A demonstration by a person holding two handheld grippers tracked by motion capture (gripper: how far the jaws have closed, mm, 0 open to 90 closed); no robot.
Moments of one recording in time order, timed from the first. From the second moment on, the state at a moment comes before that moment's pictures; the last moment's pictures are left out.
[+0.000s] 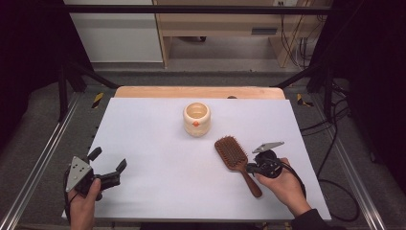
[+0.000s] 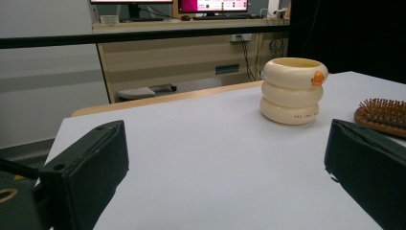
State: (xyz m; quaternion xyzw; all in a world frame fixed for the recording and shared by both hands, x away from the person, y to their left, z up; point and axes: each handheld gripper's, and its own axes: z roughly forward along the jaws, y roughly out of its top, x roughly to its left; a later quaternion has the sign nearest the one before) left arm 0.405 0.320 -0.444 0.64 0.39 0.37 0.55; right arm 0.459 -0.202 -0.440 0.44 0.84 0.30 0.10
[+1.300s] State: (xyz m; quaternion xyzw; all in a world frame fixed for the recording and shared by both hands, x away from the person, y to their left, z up) left arm 0.405 0.322 -0.444 0.63 0.40 0.37 0.55; right arm 0.460 -0.176 -0.453 0.46 0.85 0.24 0.09
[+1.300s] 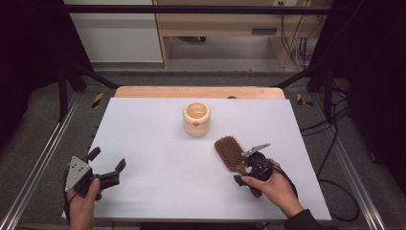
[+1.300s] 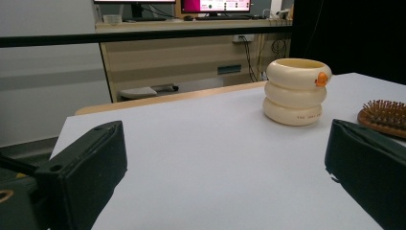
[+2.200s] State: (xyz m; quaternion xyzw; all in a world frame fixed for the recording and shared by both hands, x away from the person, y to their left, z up) left arm 0.406 0.321 -0.444 0.64 0.40 0.36 0.55; right arm 0.471 -0.173 -0.455 0.47 0.86 0.21 0.07
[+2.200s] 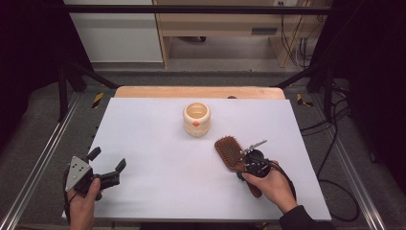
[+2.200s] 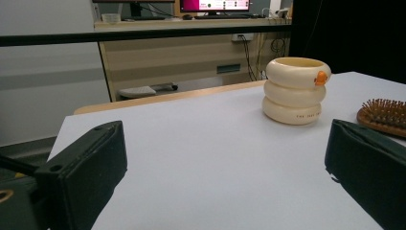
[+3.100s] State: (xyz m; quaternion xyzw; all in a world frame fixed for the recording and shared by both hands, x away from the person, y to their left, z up) left arm 0.406 0.320 -0.444 0.64 0.40 0.36 0.55; right arm 0.472 -0.176 -0.456 0.45 0.87 0.20 0.09
